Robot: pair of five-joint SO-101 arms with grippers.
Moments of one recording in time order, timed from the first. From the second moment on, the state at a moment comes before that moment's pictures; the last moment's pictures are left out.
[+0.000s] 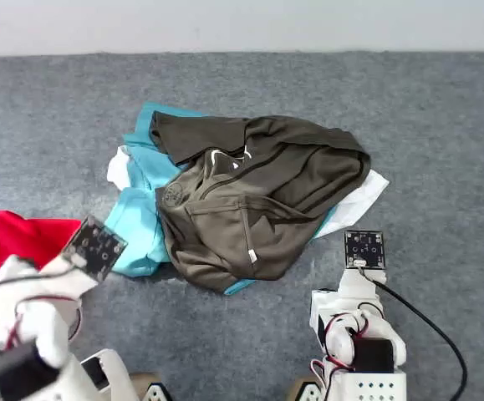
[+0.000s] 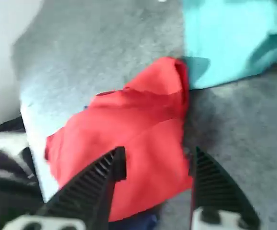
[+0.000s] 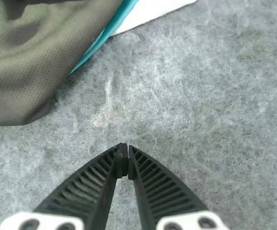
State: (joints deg) left arm -32.2 -72.7 43.9 92.8 -61.1; right arm -2.6 -103.6 95.9 74.7 -3.5
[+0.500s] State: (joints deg) left arm -4.4 -36.3 33.1 94.0 -58.8; right arm -2.6 -103.6 95.9 74.7 -3.5
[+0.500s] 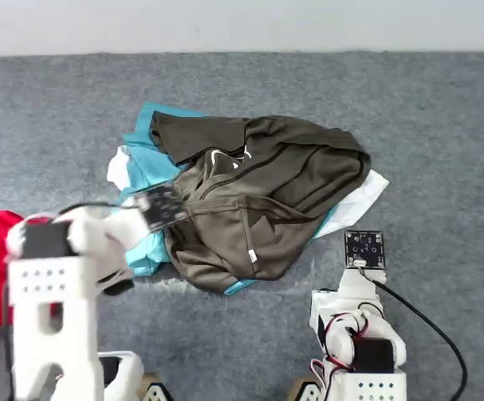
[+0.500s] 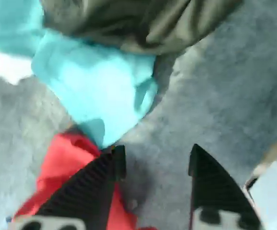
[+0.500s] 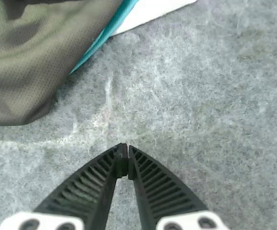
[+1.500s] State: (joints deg) left arm 17.6 4.4 23.9 67.3 -46.9; right arm -2.6 -103.6 95.9 74.7 -3.5
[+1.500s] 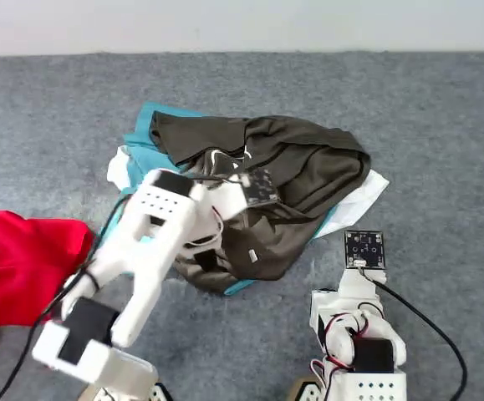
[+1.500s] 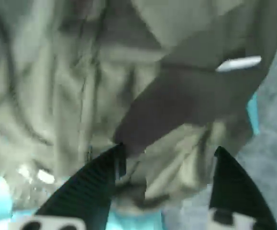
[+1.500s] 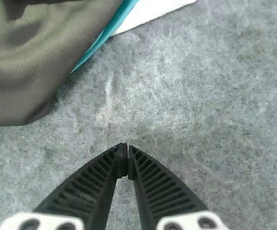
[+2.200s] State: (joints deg) left arm 9.3 -4.4 23.2 61.1 -46.9; right arm -2.6 -103.6 95.9 74.7 -3.5
